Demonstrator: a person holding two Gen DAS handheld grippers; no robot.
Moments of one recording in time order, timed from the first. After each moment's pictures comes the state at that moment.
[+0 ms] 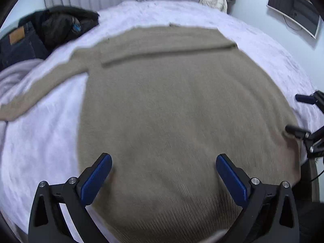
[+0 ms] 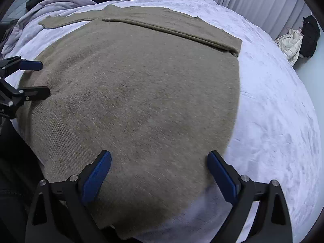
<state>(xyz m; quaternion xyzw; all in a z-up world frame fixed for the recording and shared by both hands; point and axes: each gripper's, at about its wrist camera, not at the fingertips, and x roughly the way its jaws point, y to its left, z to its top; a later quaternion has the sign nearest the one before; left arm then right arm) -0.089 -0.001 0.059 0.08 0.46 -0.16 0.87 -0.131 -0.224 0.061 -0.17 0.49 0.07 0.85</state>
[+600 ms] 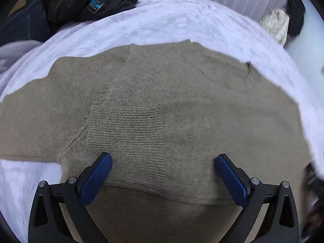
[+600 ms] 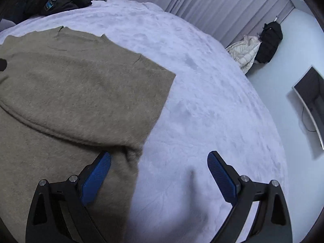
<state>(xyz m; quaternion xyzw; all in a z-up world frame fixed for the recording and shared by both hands) 0.150 -0.019 0.011 -0.04 0.51 -0.04 0.86 0.092 -0.297 0.052 -0.20 0.42 -0.16 0.87</state>
